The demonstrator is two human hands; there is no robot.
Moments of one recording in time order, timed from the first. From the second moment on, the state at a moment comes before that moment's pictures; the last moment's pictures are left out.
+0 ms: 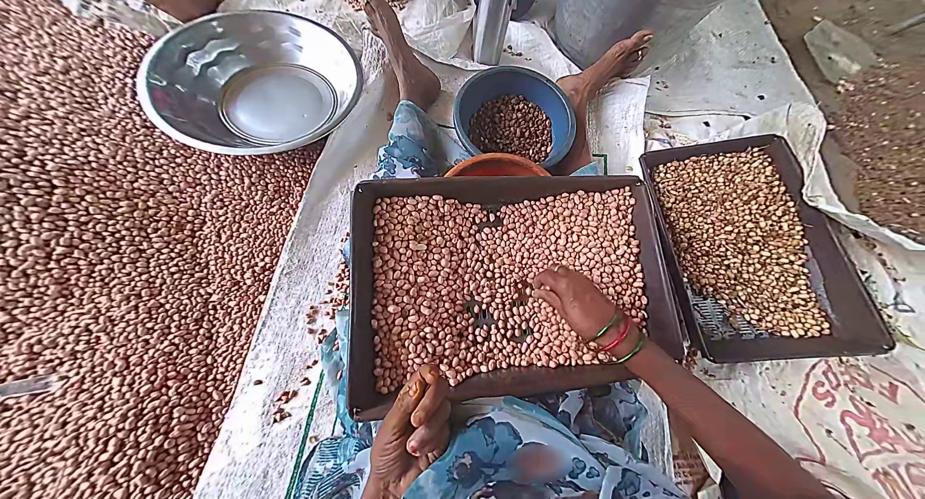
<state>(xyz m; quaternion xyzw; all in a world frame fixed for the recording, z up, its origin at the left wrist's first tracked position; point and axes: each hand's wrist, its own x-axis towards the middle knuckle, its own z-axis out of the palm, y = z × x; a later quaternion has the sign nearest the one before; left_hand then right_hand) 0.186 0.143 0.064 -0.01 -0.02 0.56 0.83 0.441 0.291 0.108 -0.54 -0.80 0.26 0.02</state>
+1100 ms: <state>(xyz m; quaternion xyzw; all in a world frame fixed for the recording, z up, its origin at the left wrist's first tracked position) 0.184 0.164 0.060 -0.01 -0.02 0.56 0.83 0.477 0.381 0.118 -0.58 -0.74 0.25 0.23</state>
